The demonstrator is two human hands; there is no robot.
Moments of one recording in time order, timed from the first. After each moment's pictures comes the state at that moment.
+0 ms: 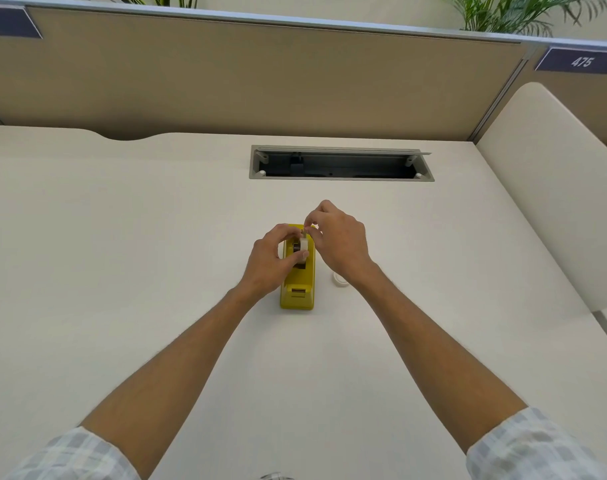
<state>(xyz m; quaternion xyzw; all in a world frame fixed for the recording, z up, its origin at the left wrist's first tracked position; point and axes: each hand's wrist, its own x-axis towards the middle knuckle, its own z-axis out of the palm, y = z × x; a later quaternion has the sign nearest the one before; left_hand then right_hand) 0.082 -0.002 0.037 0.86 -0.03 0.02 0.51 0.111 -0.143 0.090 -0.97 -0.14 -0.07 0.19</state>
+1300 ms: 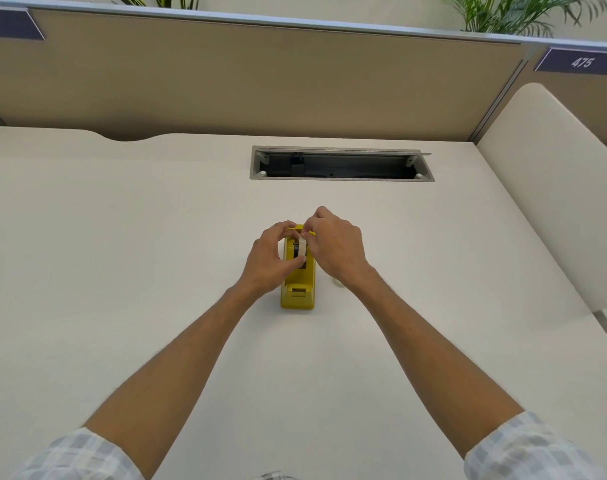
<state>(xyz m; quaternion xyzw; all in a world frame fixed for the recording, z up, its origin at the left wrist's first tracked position) 0.085 0.000 0.032 0.87 0.01 0.02 0.49 0.108 -0.139 0.083 -0.98 -0.15 -0.05 0.15</state>
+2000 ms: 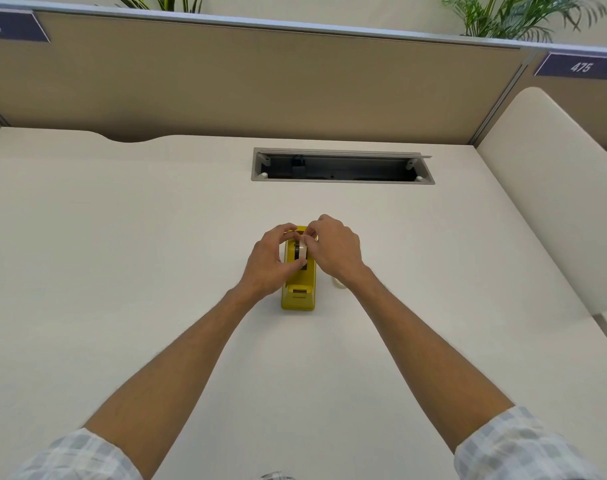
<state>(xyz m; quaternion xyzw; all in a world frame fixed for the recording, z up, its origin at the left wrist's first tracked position) 0.084 0.000 0.031 0.88 -0.01 0.03 0.48 0.116 -0.135 0.073 -0.98 -0.09 -0.01 0.19</state>
